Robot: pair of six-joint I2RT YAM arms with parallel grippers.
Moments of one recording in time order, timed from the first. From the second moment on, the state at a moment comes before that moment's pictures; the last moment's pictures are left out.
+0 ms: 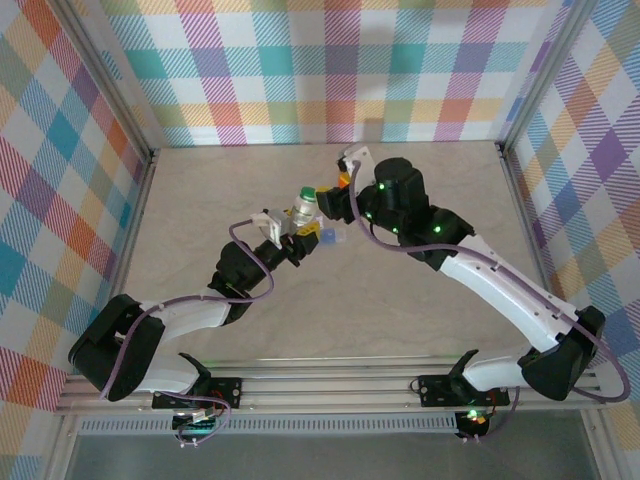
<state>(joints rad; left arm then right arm) -0.62 1.36 0.49 1.03 0.17 -0.16 0.76 1.33 1.38 -0.35 -0.01 0.12</state>
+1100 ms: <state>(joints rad) -0.62 1.40 0.51 1.07 0.29 -0.19 0.73 1.47 1.31 -0.13 -0.24 0.58</state>
